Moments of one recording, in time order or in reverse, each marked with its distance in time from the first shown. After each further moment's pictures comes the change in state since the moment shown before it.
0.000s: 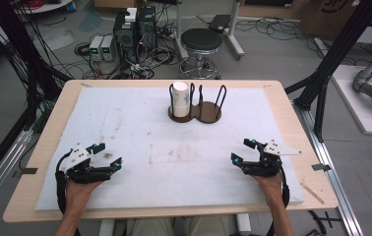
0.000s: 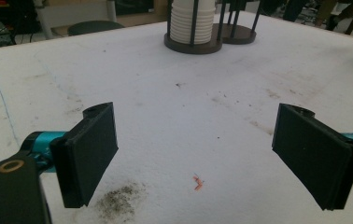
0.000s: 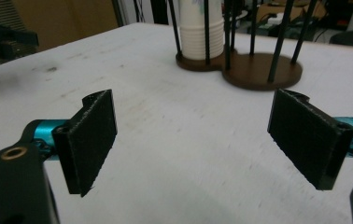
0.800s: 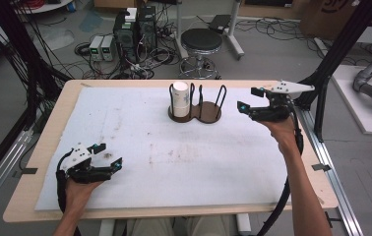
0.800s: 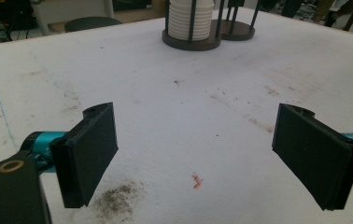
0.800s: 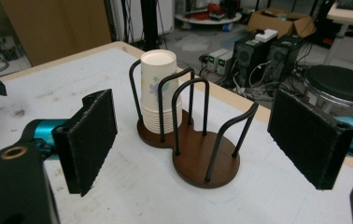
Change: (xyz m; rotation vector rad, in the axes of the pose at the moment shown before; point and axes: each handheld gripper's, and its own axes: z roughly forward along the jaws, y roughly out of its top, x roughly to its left) left arm 0.000 0.001 0.002 0.019 -0.007 0.005; right arm -0.048 0.155 0.021 0.075 -0.022 -0.107
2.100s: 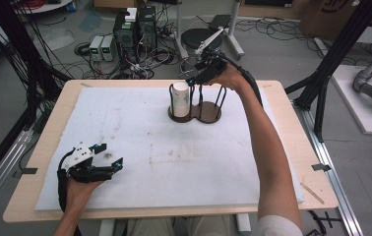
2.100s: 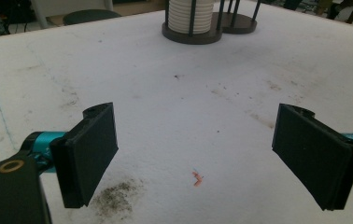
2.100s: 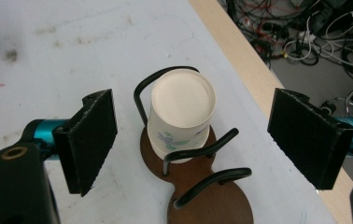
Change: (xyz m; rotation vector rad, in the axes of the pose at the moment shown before) left arm 0.000 0.001 0.003 0.023 0.004 0.002; right arm 0.004 0.115 0.186 0.479 0.235 -0.262
